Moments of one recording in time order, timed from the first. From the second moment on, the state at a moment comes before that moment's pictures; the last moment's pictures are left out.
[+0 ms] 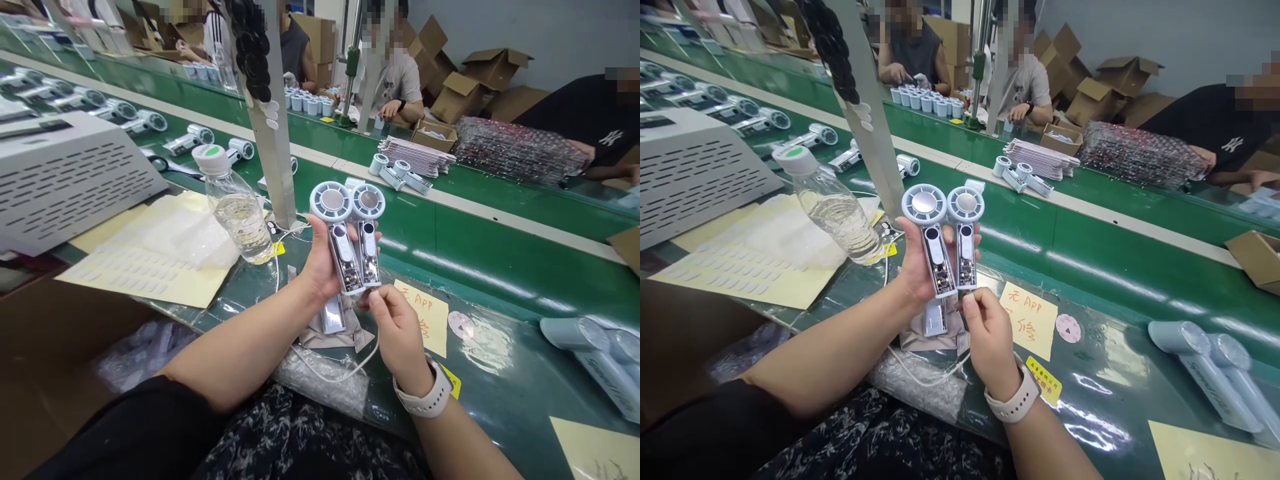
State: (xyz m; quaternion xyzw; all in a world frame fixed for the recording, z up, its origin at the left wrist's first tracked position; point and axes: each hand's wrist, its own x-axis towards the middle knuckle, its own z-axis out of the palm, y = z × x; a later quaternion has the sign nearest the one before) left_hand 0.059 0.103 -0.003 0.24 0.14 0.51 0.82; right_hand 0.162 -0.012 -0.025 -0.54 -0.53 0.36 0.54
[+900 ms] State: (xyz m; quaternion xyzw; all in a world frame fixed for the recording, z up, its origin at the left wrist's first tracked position) left_hand 0.044 0.156 -0.026 0.31 0.23 0.59 0.72; right_hand 0.194 0.007 -0.049 -0.66 -0.60 0.09 0.45
